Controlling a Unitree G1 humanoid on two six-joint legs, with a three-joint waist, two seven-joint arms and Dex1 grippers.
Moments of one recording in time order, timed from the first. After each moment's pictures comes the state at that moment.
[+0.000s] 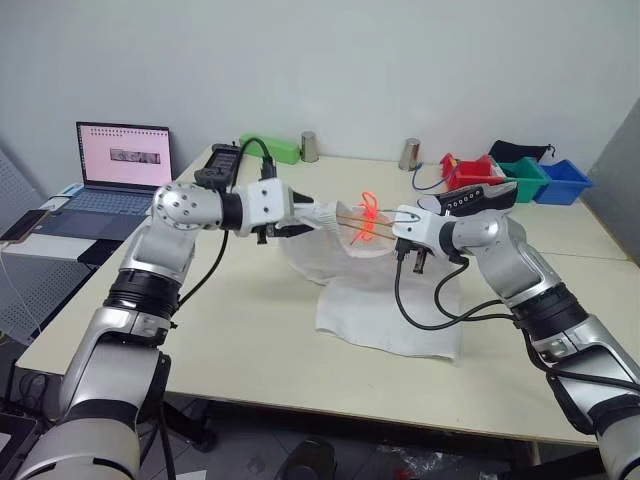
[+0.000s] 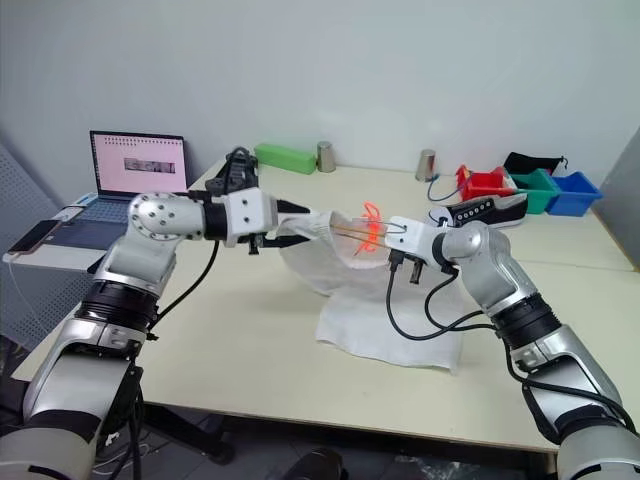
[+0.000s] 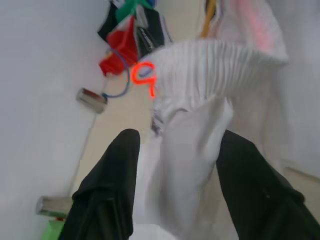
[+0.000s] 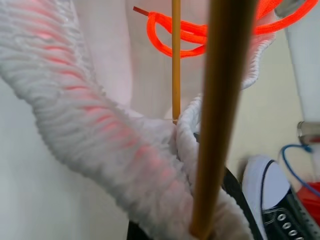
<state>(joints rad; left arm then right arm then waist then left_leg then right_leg) -0.94 0.65 -0.15 0.44 -0.07 -0.19 -1.15 -0.82 -0.57 0.39 0.21 -0.23 0.49 0.91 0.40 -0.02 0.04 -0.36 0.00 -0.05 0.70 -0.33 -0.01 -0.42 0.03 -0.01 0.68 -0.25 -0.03</state>
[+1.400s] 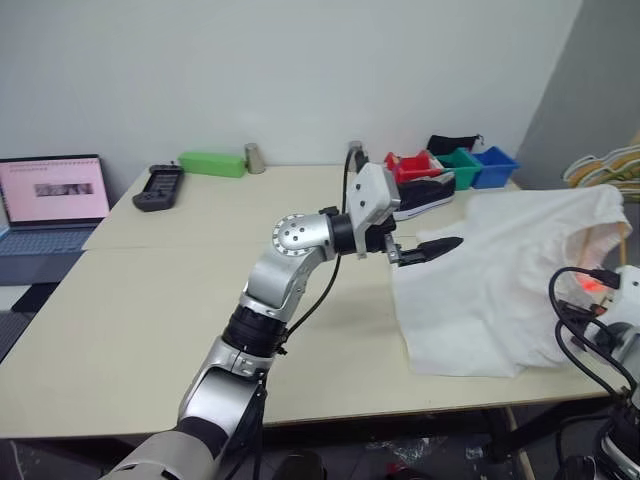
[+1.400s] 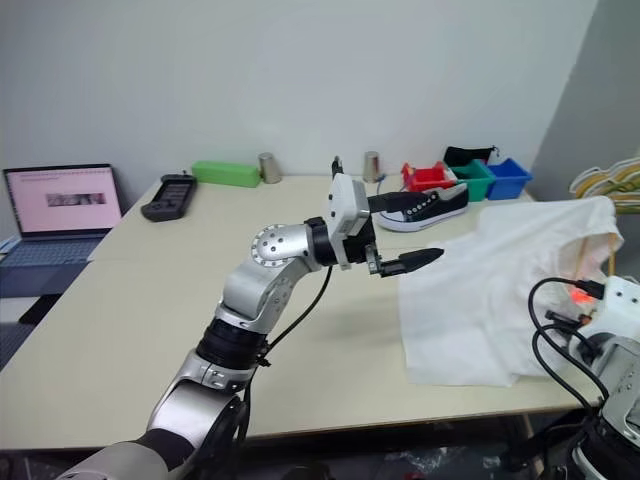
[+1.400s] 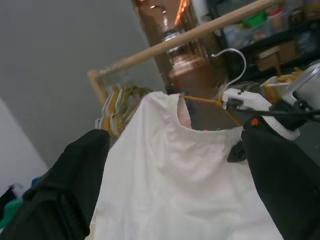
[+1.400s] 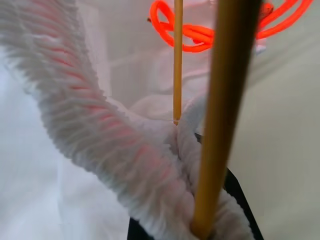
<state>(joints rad) -0.81 0.11 -0.24 0.12 -0.28 0.16 -0.94 -0.25 -0.37 -0.77 -0.54 0.14 1.61 0.28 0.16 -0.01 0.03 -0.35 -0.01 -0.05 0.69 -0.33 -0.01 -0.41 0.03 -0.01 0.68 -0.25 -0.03</state>
